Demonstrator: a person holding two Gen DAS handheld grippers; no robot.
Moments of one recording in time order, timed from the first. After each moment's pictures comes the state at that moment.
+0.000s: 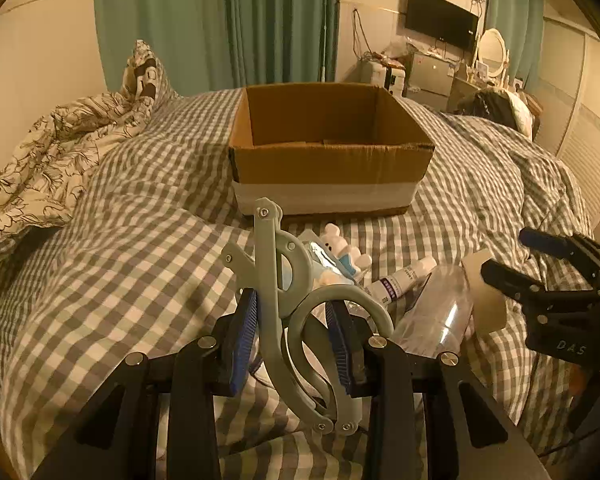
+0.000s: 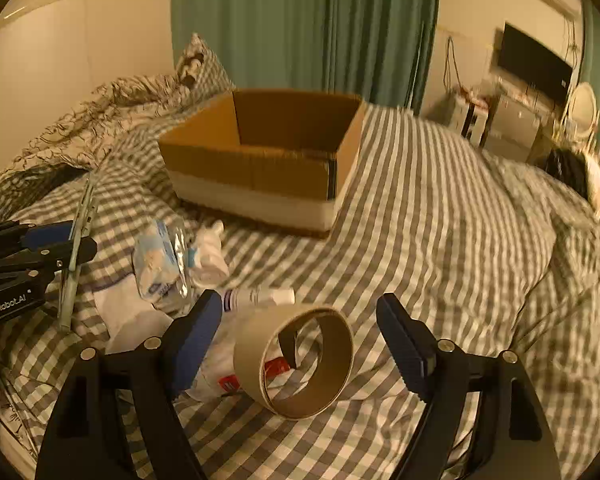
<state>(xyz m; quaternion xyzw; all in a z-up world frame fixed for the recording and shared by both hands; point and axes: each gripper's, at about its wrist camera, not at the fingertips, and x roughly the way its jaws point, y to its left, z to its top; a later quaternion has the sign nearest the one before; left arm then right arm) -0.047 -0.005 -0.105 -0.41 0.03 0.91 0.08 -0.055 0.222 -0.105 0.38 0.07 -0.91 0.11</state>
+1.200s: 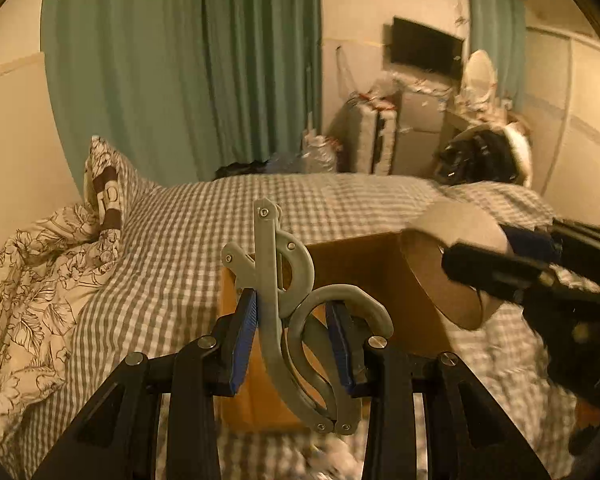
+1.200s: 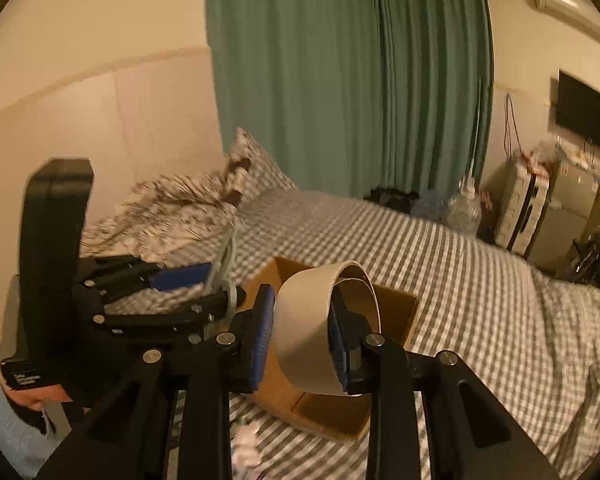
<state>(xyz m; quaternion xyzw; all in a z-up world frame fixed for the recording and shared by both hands) -0.235 0.031 -0.011 -0.34 0.06 0.93 0.10 -0.210 0.183 0.032 0.30 0.04 -0.92 0.24</state>
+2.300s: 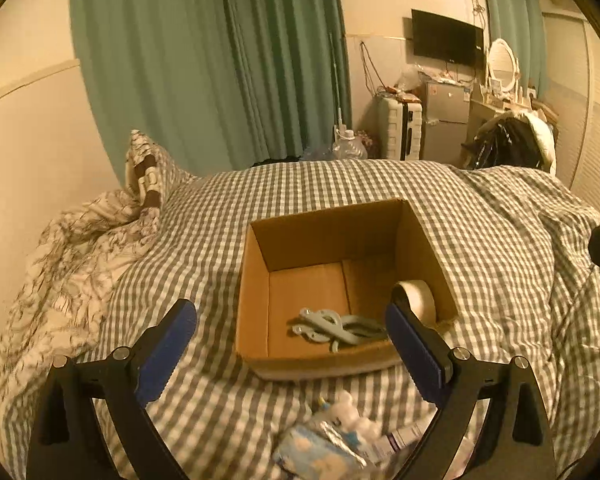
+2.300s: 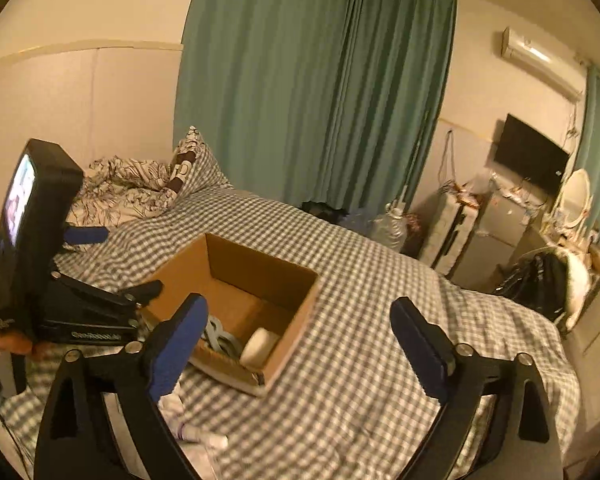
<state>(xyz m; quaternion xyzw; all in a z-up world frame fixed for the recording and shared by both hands) -0.148 0.041 -0.004 -0.34 0.08 0.94 0.03 -0.118 0.239 0.056 0.24 0.13 -0.95 0.12</state>
